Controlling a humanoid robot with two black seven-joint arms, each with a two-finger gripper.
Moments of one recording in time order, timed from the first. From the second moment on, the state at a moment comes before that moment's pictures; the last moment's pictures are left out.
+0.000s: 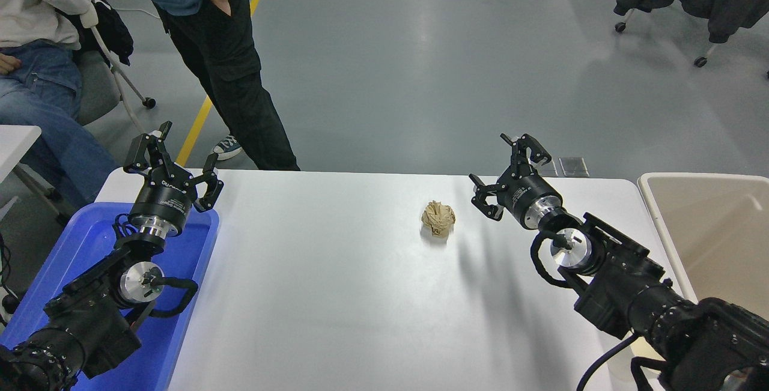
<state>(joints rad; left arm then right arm) -0.59 0.29 -0.87 -0.45 0.19 -0.49 -0.64 0.83 0.00 0.64 0.30 0.03 0.28 0.22</state>
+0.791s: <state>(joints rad) -0.59 0.30 -0.87 -0.45 0.19 -0.49 -0.64 0.83 -0.19 0.53 0.63 -0.03 0.27 0.22</state>
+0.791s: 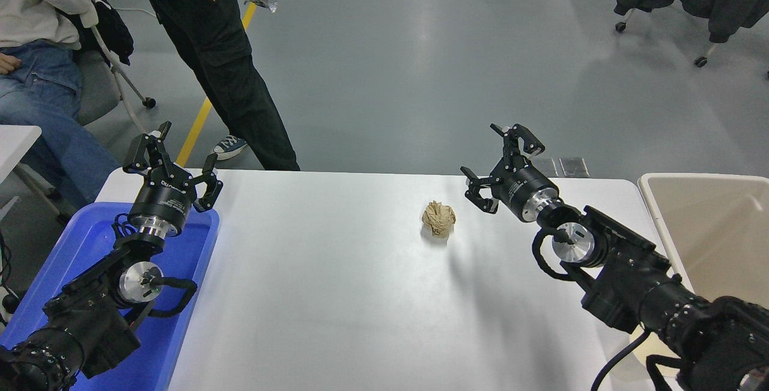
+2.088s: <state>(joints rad) -0.59 0.30 -0.87 -0.45 0.19 -0.49 -0.64 0.74 -1.18 0.14 1.13 -1.01 0.51 0.42</state>
